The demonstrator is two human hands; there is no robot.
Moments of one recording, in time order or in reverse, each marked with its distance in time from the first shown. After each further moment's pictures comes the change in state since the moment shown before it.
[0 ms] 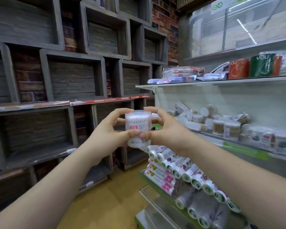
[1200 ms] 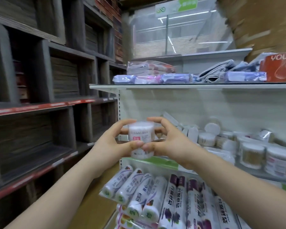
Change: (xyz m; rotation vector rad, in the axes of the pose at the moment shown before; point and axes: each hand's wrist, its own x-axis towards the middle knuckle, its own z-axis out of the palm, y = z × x) left_hand 0.401 -0.260 0.011 -0.348 -0.431 0.107; right_hand 0.316 0.180 -0.097 -0.173 0.453 0.171
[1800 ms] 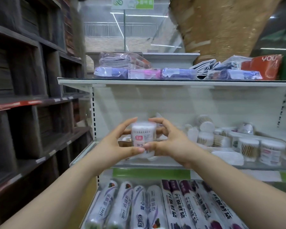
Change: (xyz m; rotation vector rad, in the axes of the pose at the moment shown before) left_hand 0.119 -0.087 -0.067 -0.091 -0.419 0.060; right_hand 0.096 0.038 0.033 -0.098 0.330 0.097
